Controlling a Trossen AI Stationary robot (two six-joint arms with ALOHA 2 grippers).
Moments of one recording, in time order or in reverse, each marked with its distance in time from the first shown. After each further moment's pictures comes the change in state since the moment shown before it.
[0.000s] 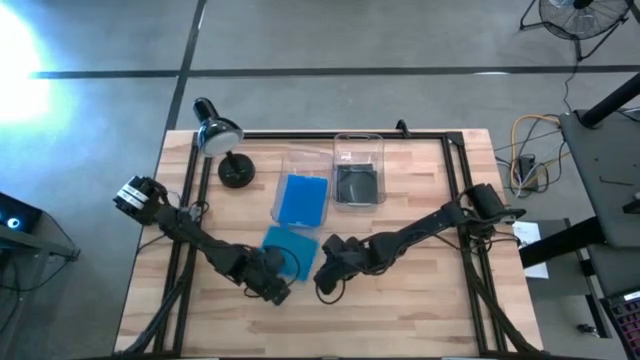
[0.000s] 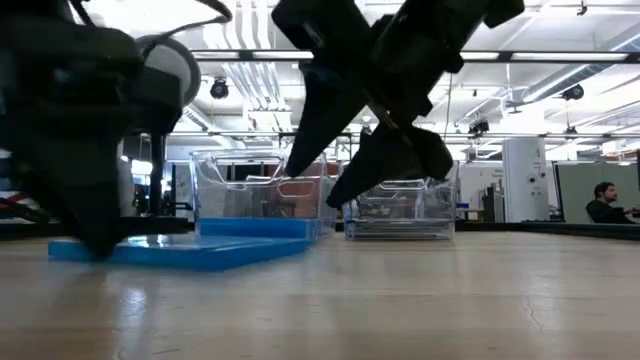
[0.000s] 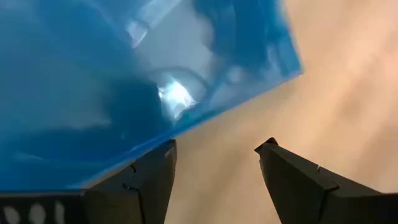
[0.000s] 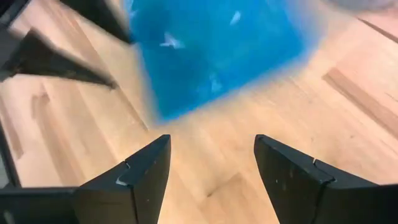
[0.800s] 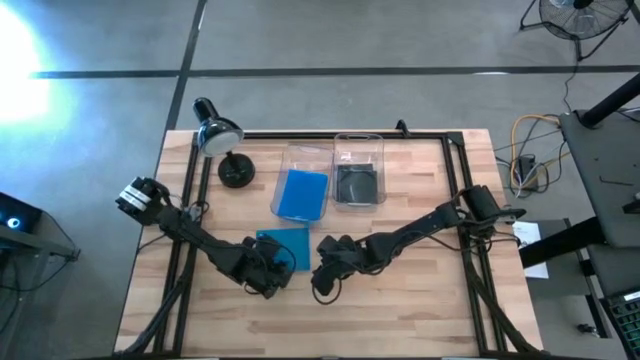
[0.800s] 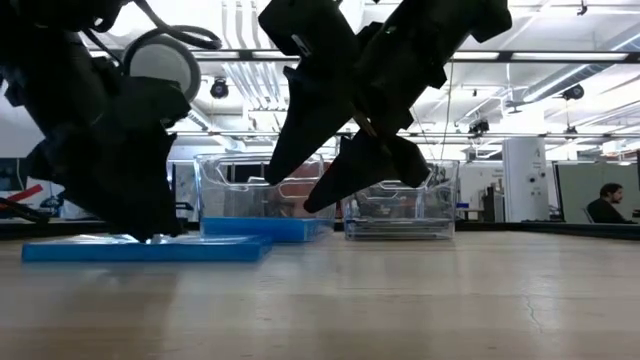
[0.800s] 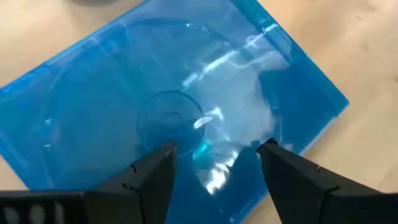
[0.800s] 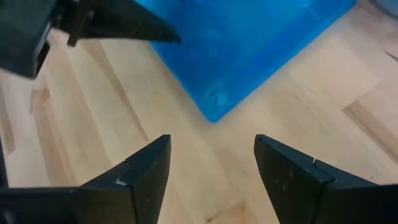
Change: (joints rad) left arm 0.003 0.007 -0.005 -0.157 -0.326 -0.157; right arm -0.002 0.034 0.003 0.088 0.003 -0.126
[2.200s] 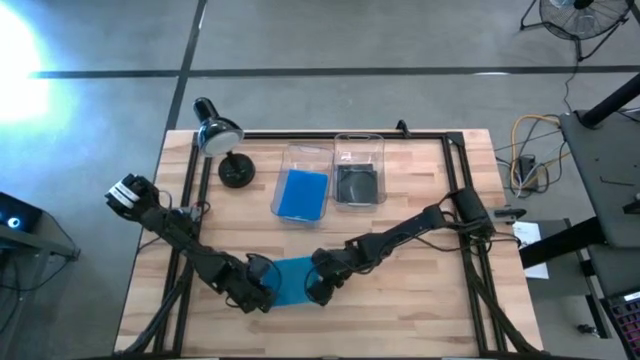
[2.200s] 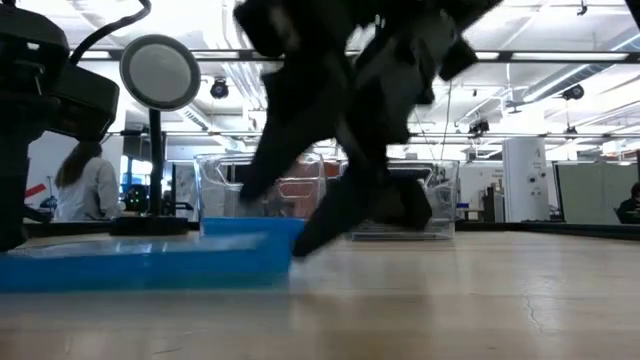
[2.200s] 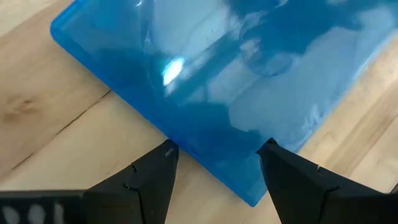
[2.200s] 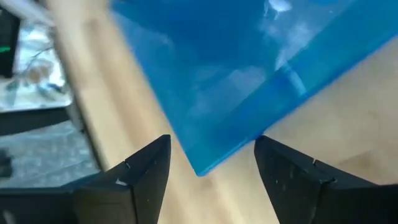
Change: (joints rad) left arm -0.143 0.006 -0.070 0.143 0.330 -0.162; right arm -0.046 0.099 0.043 0.101 -0.422 0.138
